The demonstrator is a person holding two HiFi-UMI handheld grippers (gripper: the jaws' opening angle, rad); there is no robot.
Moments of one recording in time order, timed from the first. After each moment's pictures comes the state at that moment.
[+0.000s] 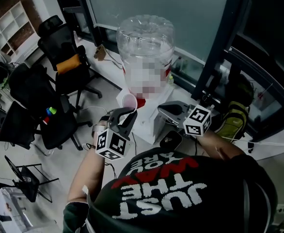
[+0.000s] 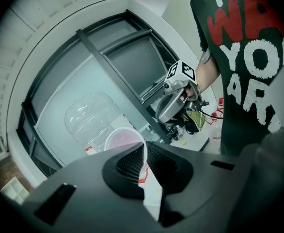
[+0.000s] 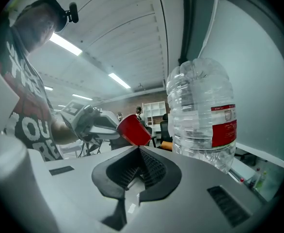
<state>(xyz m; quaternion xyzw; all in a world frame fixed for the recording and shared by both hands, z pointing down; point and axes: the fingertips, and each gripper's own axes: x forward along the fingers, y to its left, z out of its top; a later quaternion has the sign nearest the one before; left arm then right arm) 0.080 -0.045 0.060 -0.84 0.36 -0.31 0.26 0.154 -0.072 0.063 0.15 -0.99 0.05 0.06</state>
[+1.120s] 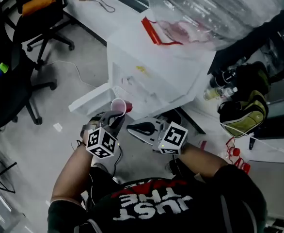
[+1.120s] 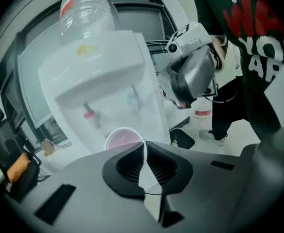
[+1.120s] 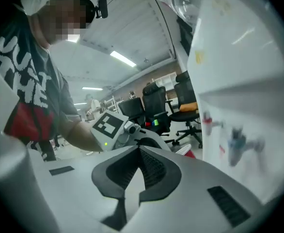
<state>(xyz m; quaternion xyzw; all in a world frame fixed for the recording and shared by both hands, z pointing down) -0.008 -0.107 0.574 -0.89 0.31 -0.33 0.07 -0.015 -0.058 0.499 0.03 -0.98 0.12 0.12</state>
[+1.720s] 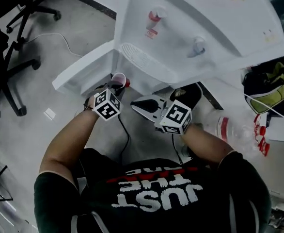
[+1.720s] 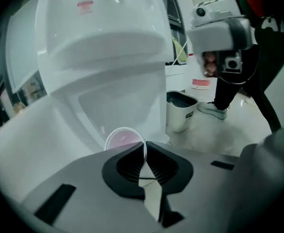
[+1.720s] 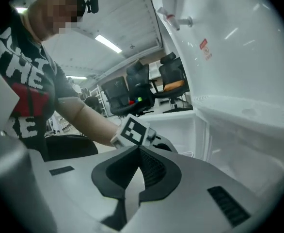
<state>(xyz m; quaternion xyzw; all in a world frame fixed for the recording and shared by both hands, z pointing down) -0.028 -0.154 0.909 -0.89 0.24 -0.38 -0.01 -0.034 -0.077 0.763 0.11 -0.96 0.15 0.19</state>
